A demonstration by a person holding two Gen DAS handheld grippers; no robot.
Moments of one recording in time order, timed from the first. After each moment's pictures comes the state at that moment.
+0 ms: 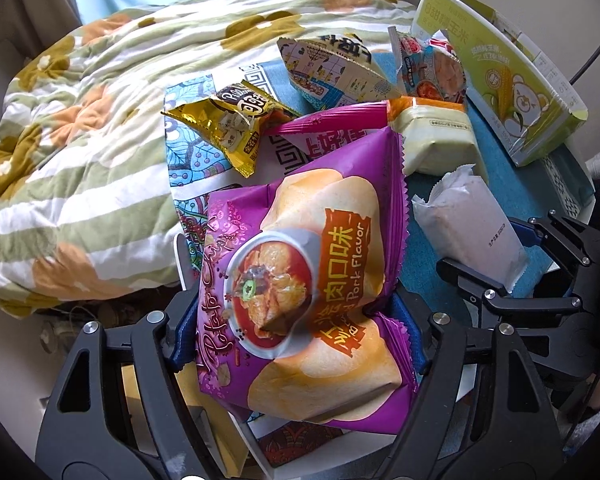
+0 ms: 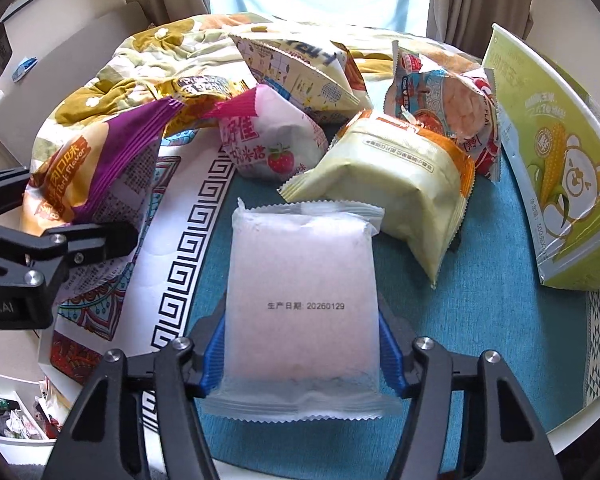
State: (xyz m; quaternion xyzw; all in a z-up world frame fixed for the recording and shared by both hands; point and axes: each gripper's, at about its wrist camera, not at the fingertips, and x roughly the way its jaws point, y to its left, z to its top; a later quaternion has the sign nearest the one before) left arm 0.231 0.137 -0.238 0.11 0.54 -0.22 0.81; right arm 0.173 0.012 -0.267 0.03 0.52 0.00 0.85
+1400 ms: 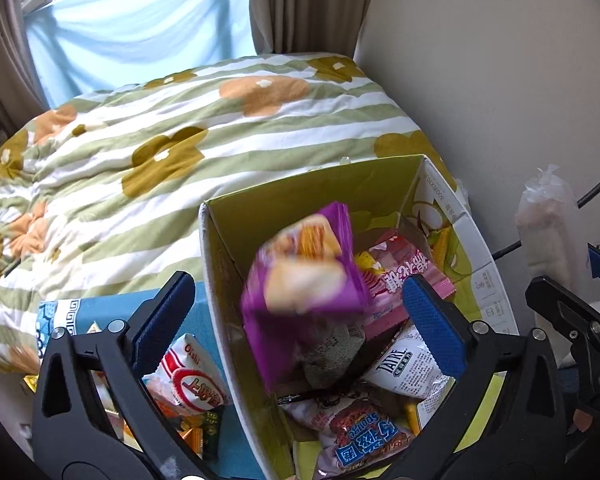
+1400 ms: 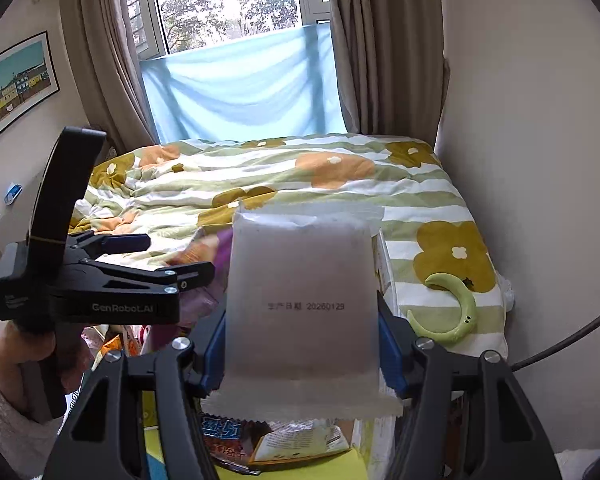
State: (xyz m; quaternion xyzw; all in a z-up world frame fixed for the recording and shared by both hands) left arm 0.376 -0.288 -0.123 0.08 0.48 -0.21 0.85; right arm 0.217 -0.380 -0.072 0.07 0.39 -0.02 0.92
